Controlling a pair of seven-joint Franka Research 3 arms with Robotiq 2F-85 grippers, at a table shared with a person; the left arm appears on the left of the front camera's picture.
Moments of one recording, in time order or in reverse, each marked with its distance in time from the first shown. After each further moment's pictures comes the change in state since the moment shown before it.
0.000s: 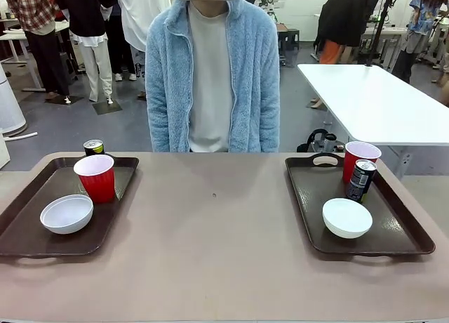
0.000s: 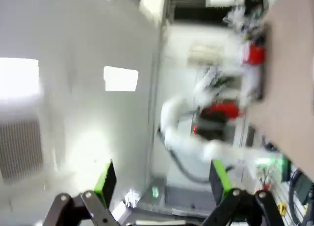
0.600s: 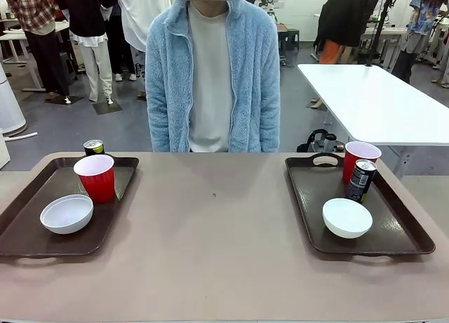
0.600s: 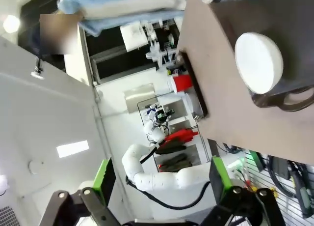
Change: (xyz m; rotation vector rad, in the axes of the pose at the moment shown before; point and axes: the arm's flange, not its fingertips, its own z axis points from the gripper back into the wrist) left arm 0.000 0.000 0.000 0.000 0.000 0.000; right arm 0.016 0.042 -0.007 -0.358 -0.209 -0.228
